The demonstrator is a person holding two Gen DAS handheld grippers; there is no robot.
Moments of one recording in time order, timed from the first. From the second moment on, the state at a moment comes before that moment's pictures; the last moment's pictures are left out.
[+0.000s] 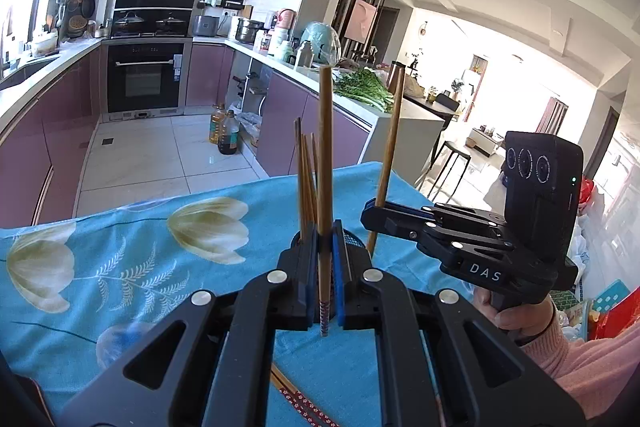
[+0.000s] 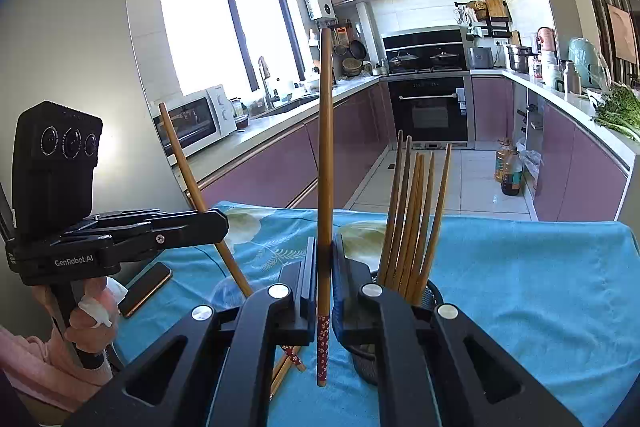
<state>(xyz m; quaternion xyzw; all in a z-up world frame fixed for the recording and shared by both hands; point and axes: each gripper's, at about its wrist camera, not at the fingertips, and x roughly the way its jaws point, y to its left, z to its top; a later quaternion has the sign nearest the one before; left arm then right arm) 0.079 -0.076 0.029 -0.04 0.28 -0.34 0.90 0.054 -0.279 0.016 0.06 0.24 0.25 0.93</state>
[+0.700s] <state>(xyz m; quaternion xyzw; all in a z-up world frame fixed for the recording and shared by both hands) 0.080 -0.086 0.049 -0.04 0.25 -0.36 0.90 0.057 -0.282 0.029 0.06 0.22 0.25 0.94</state>
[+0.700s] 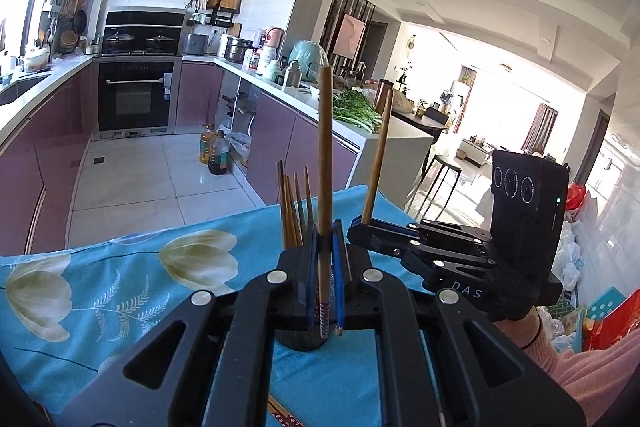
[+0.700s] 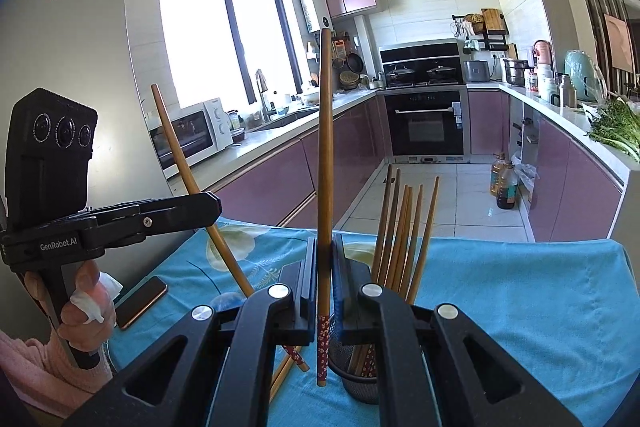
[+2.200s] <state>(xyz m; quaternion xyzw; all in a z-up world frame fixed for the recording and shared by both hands) 0.099 -0.121 0.047 -0.02 0.27 -0.34 0.90 0.071 -0.279 0.027 0.07 0.22 0.21 0.95</state>
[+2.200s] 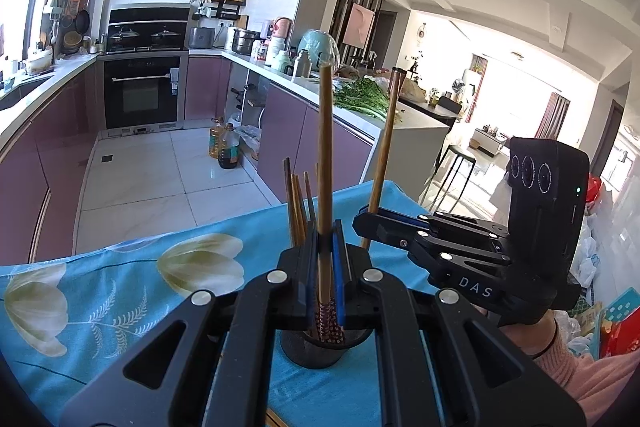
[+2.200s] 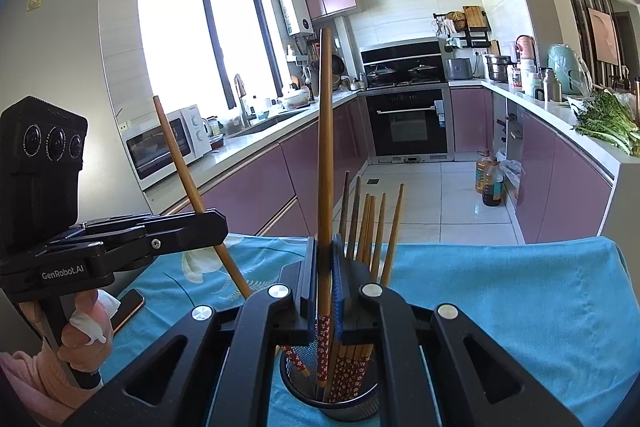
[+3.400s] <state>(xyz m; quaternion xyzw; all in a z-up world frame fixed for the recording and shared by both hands) 0.105 -0.155 0.026 0.06 0.34 -0.34 0.87 0.098 -0.284 -0.024 0.08 0.29 0.19 0.93</state>
